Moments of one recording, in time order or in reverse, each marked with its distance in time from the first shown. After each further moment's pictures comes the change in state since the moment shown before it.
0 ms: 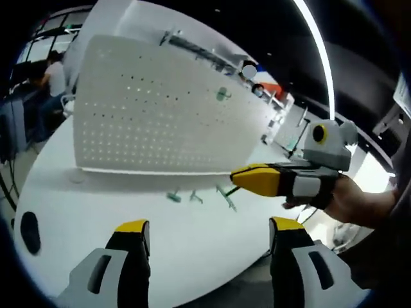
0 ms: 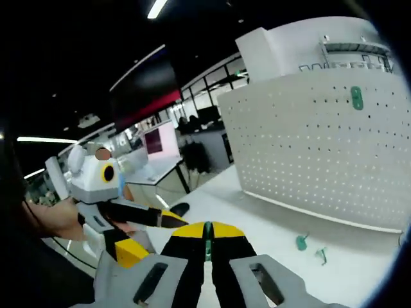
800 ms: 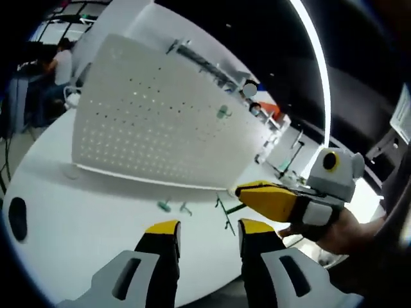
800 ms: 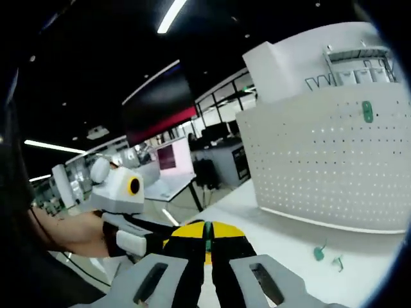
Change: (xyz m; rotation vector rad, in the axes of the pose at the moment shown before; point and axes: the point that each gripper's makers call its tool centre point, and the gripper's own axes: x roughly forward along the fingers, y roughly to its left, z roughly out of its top) left arm -0.009 -0.004 0.017 -0.122 -0.105 -0.076; right arm 0.002 0.040 0.019 -0.014 -0.119 0.051
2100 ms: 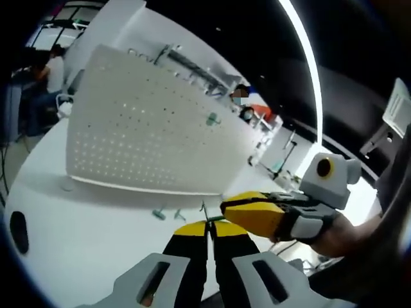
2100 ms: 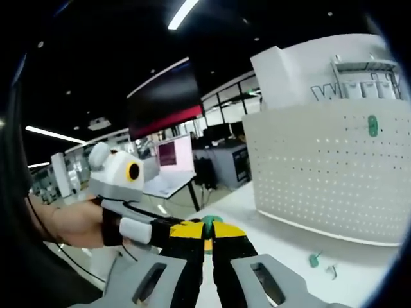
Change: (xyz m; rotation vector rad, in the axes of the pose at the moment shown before) left arm -0.003 -0.013 0.014 0.068 -0.013 -0.031; right arm 0.002 0.005 0.001 -0.074 0.013 -0.010
